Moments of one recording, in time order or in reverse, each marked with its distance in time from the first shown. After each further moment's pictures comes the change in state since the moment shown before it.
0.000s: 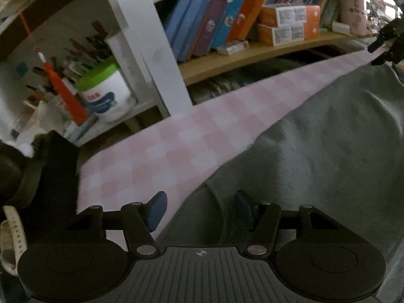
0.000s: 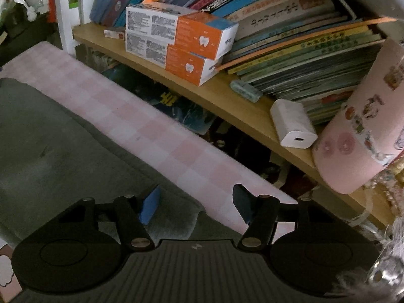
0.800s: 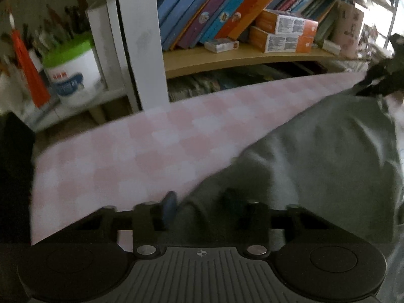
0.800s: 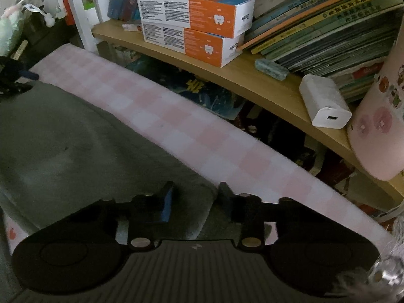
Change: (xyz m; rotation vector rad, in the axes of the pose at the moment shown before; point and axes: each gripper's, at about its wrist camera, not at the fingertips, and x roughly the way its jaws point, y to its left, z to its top) left arm 0.031 0.025 0.012 -0.140 0.045 -0.243; right arm 0.008 -0.012 -0.009 0.061 0.039 0.189
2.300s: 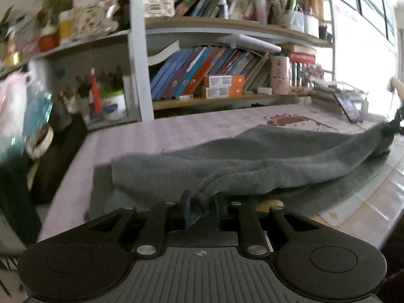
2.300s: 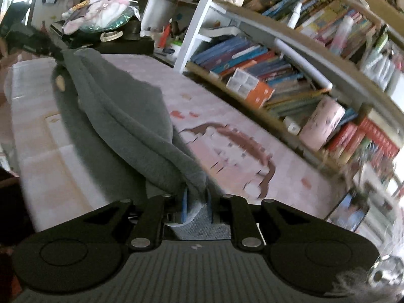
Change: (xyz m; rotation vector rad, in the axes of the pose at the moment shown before) left arm -0.205 -0.169 -0.253 -0.043 -0.437 0.113; right arm -0.210 0.283 -0.305 -0.269 -0.356 -0.297
